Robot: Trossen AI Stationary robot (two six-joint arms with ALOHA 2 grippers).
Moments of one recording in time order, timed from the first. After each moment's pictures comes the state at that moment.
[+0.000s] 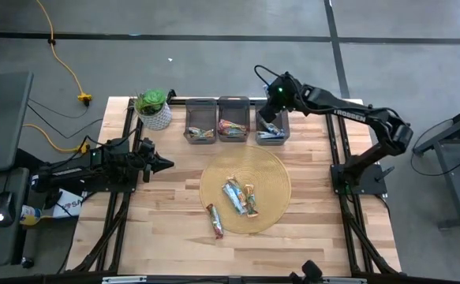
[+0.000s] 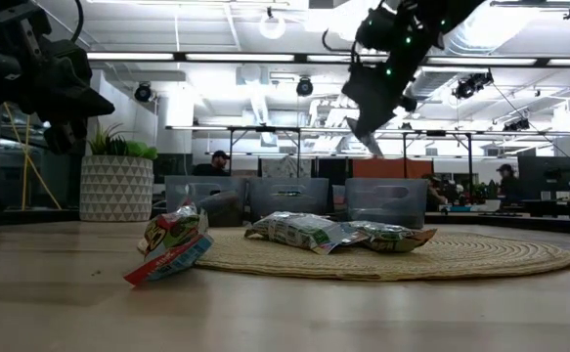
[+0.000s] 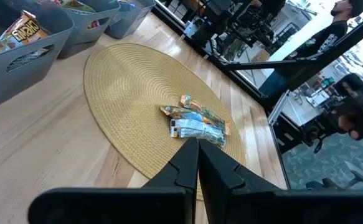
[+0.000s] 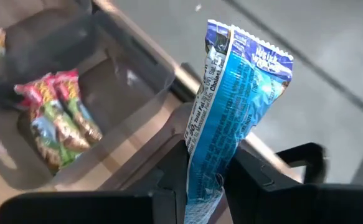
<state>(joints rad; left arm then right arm) 0.20 0.02 0.15 -0.37 0.20 -0.61 -0.60 1.51 1.20 -0.49 0.23 0.08</state>
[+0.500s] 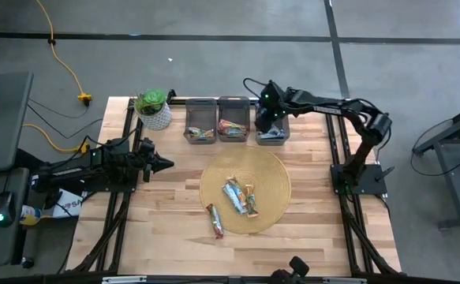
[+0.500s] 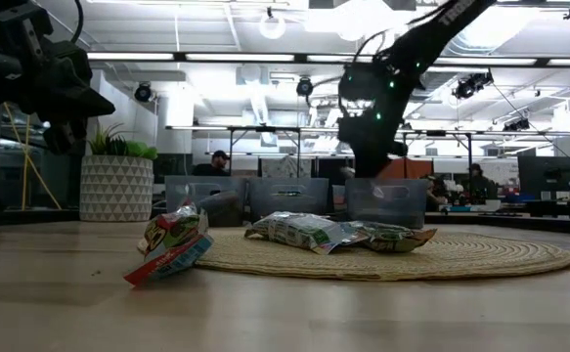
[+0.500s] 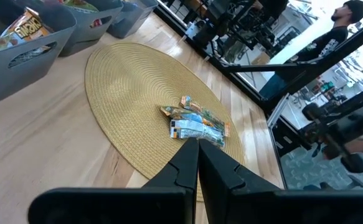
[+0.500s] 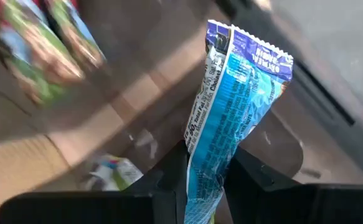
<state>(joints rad) 0.20 0.02 0.15 -0.37 0.19 -0.63 -0.64 1.74 1.20 -0.53 0.05 0.07</state>
